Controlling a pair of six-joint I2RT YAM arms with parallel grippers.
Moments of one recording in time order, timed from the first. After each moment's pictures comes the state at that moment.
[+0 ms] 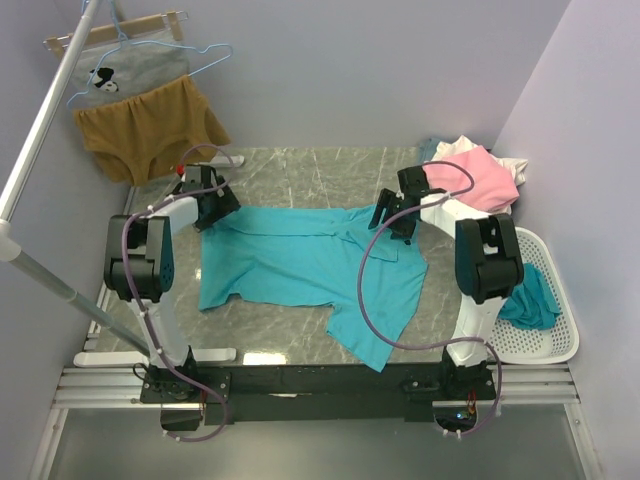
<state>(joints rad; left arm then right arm) -0.05 1.91 1.22 -0.19 -0.06 -0.59 0.19 1.90 1.26 -0.39 -0.17 0.54</state>
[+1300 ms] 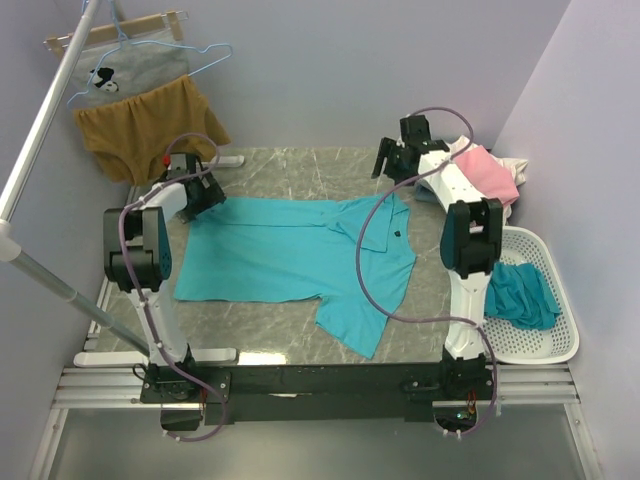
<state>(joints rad) 0.05 2.03 1.44 -0.32 -0.06 -0.51 0.15 2.23 2.00 -0.65 -0.08 0.39</state>
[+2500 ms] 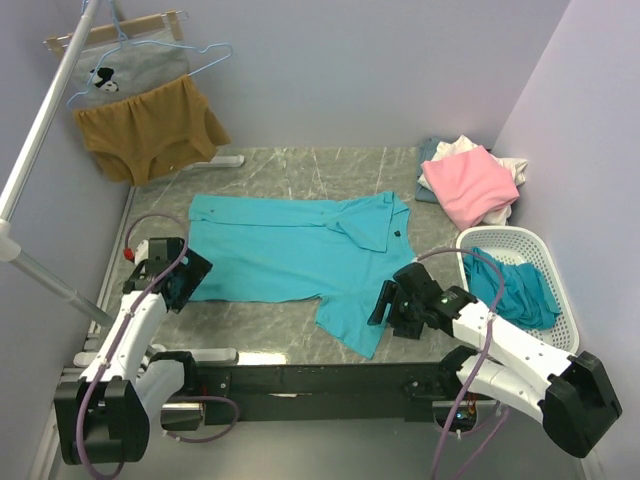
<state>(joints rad) 0.03 0.95 0.59 -0.59 -0.13 -0.92 0.61 0.93 0.47 -0.64 -0.07 0.96</state>
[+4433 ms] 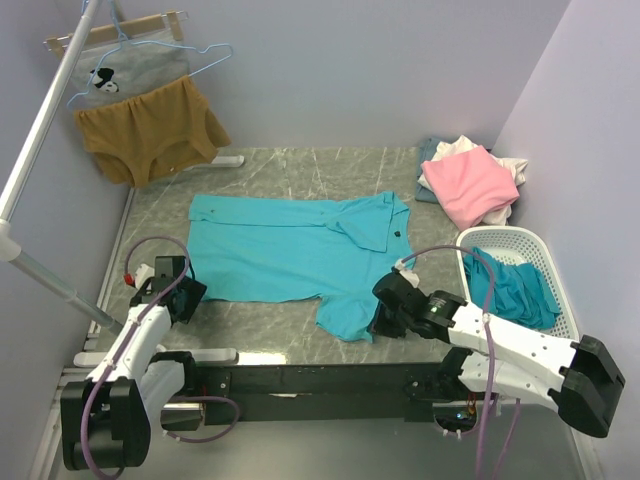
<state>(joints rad) 0.04 0.92 0.40 -0.51 -0.20 -1.06 0.90 0.94 0.52 -0.63 0.11 1.12</state>
